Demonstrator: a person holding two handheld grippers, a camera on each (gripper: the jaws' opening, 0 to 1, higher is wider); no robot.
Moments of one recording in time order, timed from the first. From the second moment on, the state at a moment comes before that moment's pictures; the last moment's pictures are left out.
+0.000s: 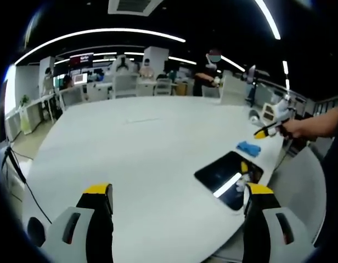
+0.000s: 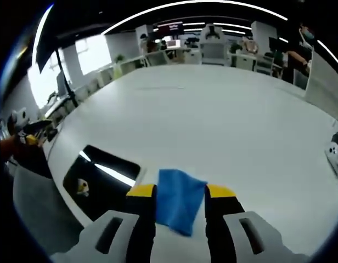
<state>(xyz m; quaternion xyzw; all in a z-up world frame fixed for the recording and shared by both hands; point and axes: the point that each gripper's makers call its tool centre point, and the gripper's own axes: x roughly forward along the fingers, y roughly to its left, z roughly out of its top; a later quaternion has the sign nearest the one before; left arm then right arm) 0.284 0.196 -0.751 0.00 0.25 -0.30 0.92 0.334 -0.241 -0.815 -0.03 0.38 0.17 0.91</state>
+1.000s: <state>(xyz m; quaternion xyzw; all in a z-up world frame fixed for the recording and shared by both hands) 0.273 0.195 -0.754 0.01 0.26 -0.31 0.92 0.341 -0.240 -0.872 -0.08 0.43 0.12 0.89</state>
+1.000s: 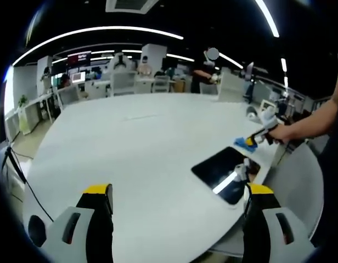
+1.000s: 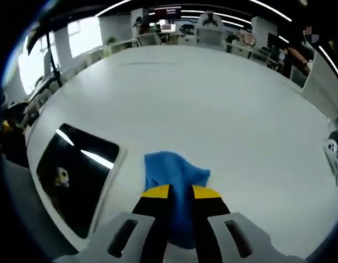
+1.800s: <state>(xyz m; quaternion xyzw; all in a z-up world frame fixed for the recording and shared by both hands) 0.270 0.199 -0.757 0.01 0.26 -0.30 0.92 0.342 -0.216 -0.844 0.05 0.43 0.13 0.89</state>
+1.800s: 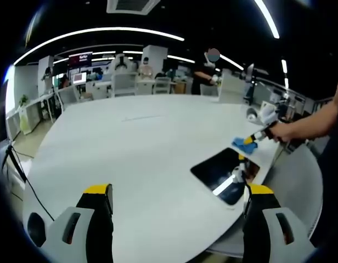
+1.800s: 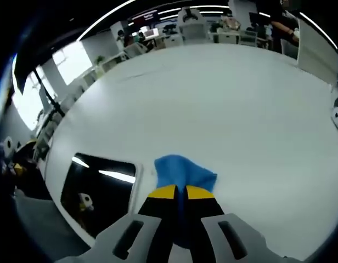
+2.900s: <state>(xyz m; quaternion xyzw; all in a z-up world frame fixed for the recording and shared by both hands) 0.275 0.212 -0.760 0.01 0.26 -0.31 0.91 0.355 -0.137 -0.844 0.11 0.48 0.16 0.86</state>
